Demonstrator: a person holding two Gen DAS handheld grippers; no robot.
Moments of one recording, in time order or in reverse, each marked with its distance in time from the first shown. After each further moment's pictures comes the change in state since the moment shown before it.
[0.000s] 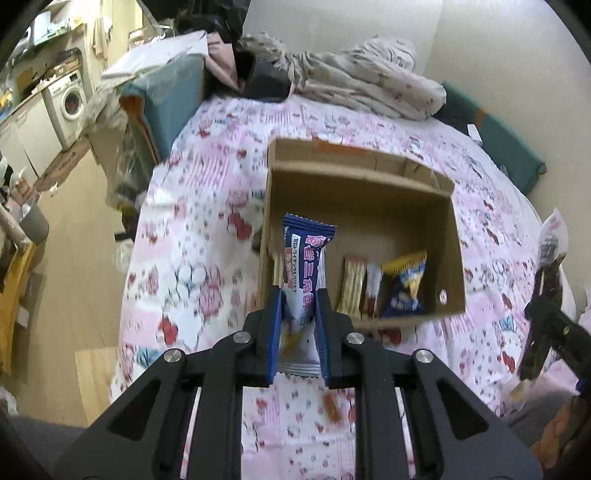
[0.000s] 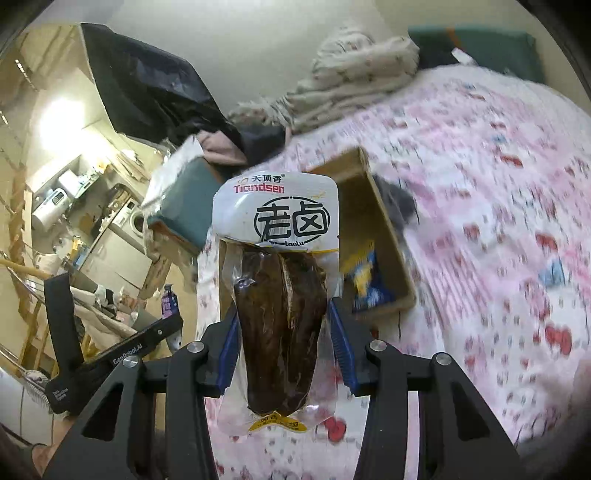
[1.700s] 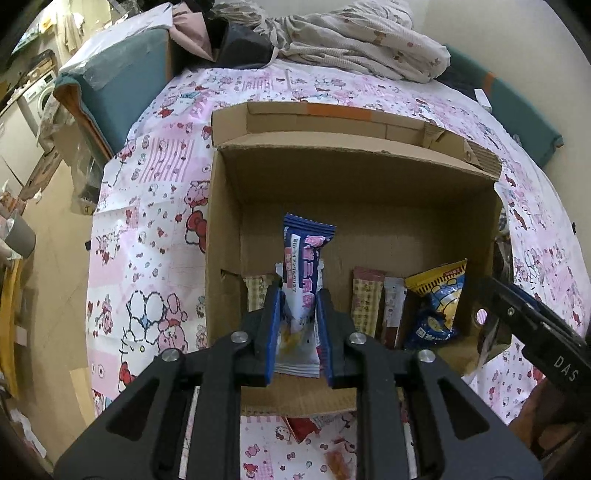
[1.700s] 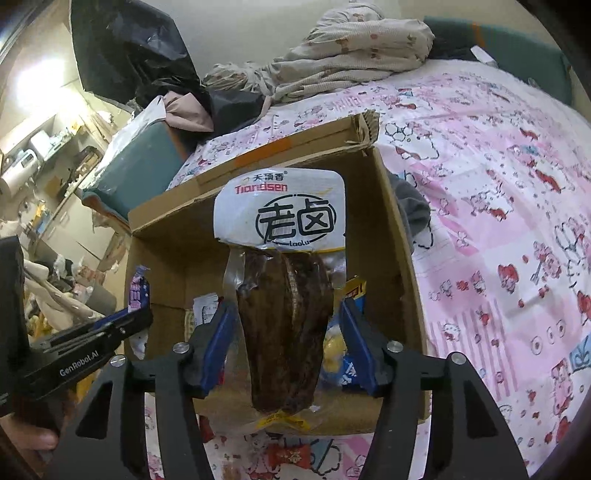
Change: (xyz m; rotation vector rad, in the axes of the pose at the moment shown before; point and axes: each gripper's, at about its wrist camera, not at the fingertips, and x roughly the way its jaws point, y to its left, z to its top) left arm 0.119 -0.018 0.026 0.060 0.136 -0.005; right arm 0.152 -0.040 0.021 -0.063 0.122 -0.105
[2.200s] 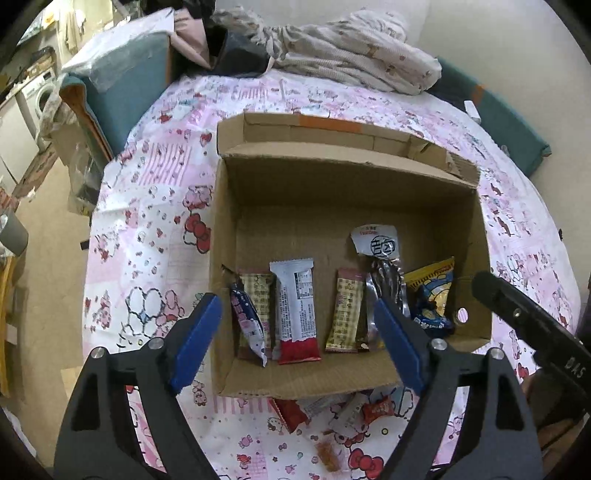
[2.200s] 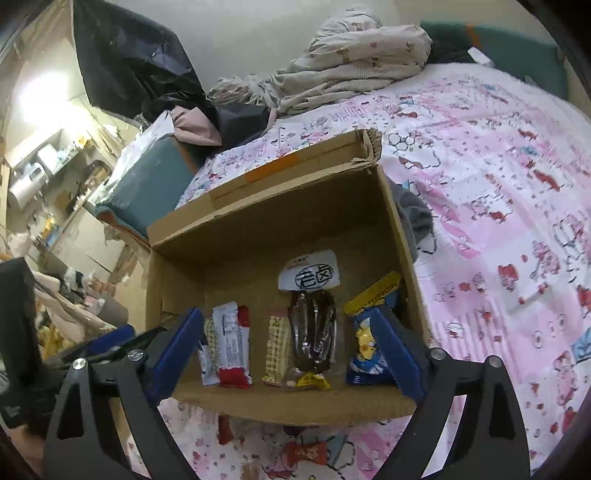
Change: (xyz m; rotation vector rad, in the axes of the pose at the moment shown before) left arm -0.026 0.002 -0.009 -0.002 -0.055 -0.042; right arm -0.024 0.008 -0.002 -0.013 -0.039 0.000
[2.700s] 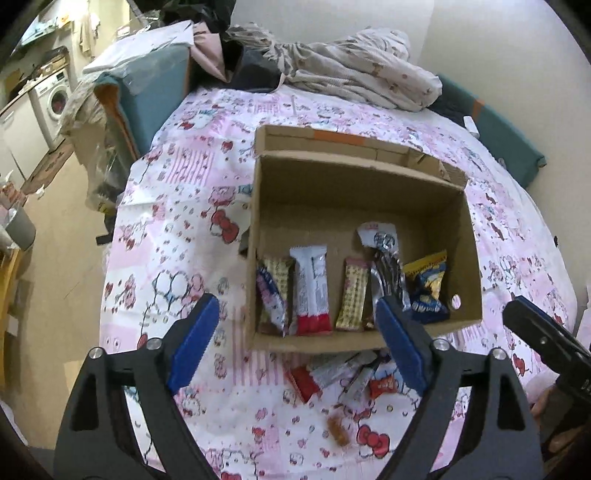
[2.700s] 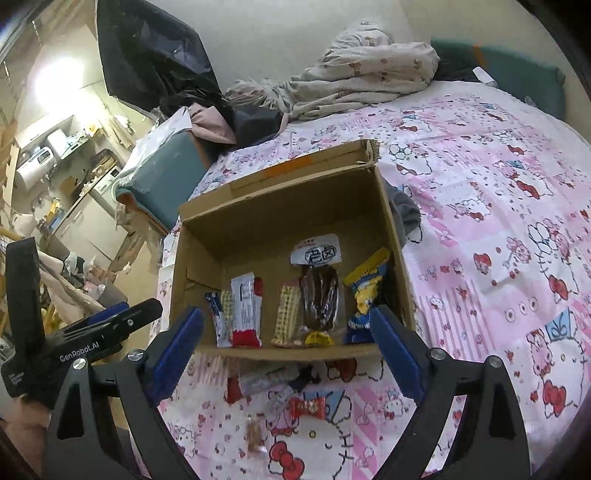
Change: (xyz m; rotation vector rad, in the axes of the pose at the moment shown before) left arm -0.044 0.019 -0.032 -0.042 -0.047 0.006; right arm -0.057 0.017 -0.034 -0.046 -0.020 0.008
